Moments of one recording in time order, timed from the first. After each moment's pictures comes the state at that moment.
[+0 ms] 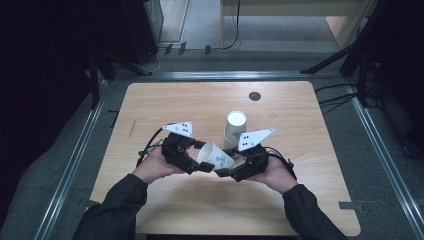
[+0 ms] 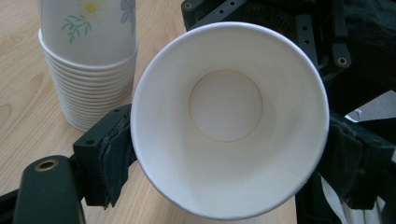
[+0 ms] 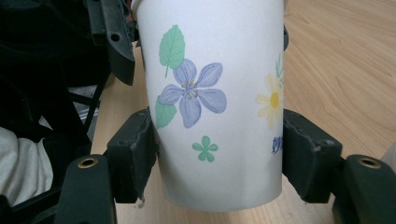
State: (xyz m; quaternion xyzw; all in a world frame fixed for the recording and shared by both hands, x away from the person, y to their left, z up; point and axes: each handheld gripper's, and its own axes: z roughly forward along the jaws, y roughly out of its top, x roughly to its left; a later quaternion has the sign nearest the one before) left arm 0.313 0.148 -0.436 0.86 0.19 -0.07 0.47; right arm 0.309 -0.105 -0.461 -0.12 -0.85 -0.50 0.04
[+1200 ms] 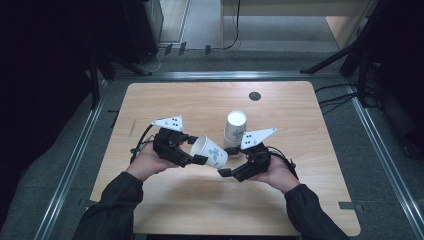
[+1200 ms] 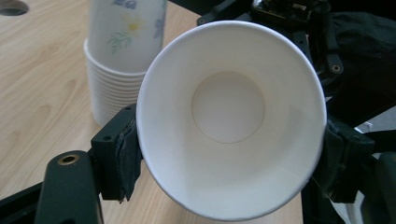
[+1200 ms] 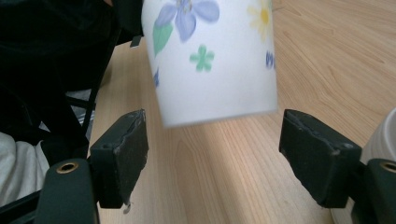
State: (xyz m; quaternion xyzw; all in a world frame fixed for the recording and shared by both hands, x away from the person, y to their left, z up) left arm 0.317 0.170 -0.425 0.84 0.21 -0.05 0.49; right arm 0.312 -0.111 -0.464 -0.14 -0.85 -0.50 0.05
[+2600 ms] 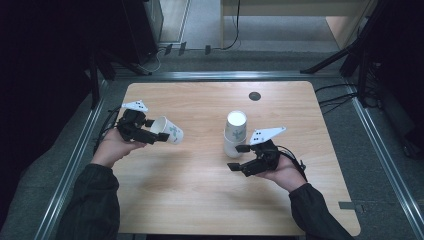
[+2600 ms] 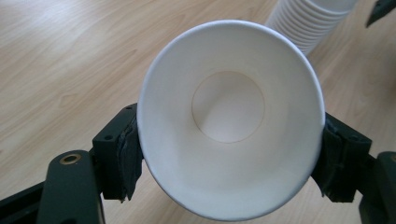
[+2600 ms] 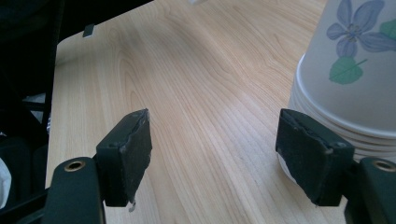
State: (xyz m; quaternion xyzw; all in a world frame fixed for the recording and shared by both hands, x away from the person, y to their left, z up) left arm 0.358 0.269 -0.426 0.85 0.37 0.06 0.37; right arm 0.320 -0.134 -0.470 -0.21 -0.86 -0.47 0.01
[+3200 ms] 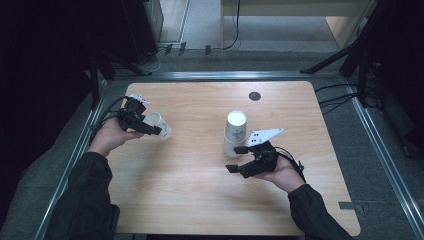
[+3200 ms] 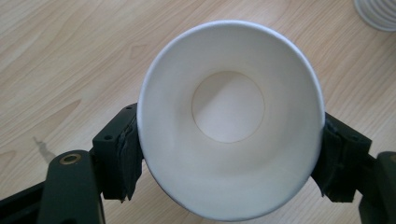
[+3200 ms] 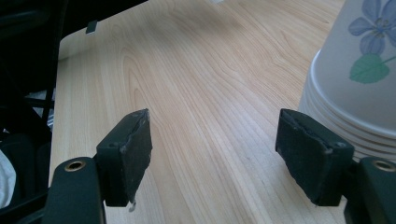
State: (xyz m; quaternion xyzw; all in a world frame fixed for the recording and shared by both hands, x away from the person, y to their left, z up) left arm 0.402 0.283 -0.434 0.87 0.42 0.08 0.23; right arm 0.317 -0.129 -0.472 -0.21 -0.86 -0.46 0.01
